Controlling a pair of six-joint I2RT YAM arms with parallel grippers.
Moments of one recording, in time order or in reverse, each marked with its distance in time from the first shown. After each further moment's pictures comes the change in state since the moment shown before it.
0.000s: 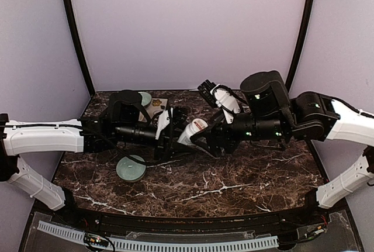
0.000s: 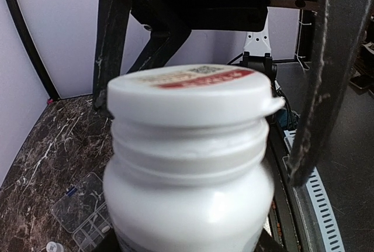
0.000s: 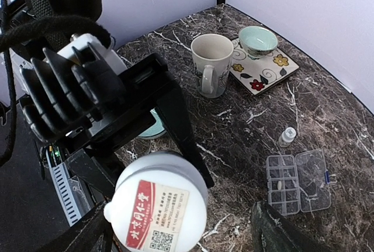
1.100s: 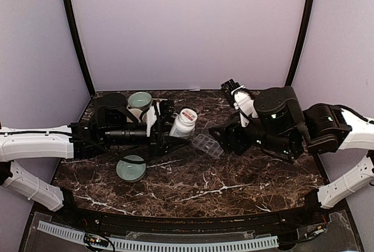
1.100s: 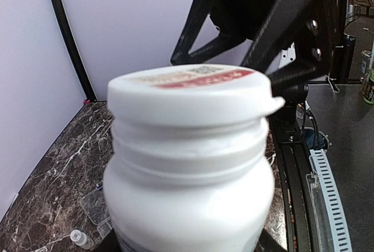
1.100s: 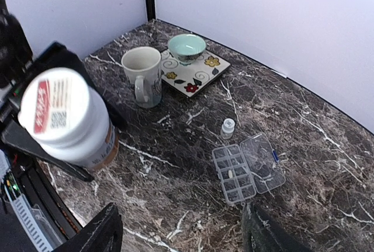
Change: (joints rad) left arm 0.000 -0.109 -0.104 0.117 -0.153 -0.081; right arm 0.101 -0.085 -0.103 -0.011 0.399 0.121
